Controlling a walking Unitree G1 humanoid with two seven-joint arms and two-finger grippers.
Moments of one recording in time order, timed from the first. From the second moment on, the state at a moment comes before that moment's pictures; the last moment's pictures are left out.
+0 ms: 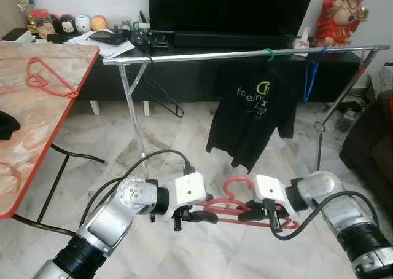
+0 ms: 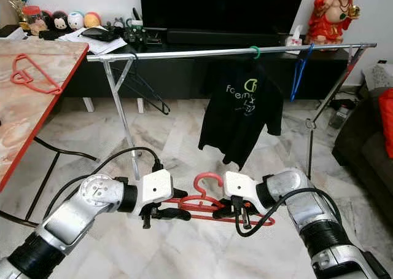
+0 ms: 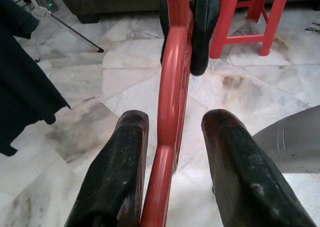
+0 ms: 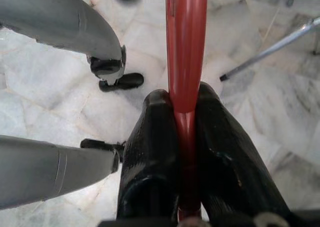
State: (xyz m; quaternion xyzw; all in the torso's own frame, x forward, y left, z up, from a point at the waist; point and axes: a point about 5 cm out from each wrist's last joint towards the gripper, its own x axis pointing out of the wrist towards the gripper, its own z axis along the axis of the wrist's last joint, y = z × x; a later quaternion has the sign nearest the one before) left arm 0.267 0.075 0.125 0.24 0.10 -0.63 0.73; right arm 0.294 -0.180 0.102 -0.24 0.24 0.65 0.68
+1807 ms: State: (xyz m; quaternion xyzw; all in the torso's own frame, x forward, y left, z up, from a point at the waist) left arm 0.280 0.097 0.111 0.31 0.13 -0.57 0.75; right arm 0.293 -0.199 0.091 -0.24 0.29 0.60 0.71
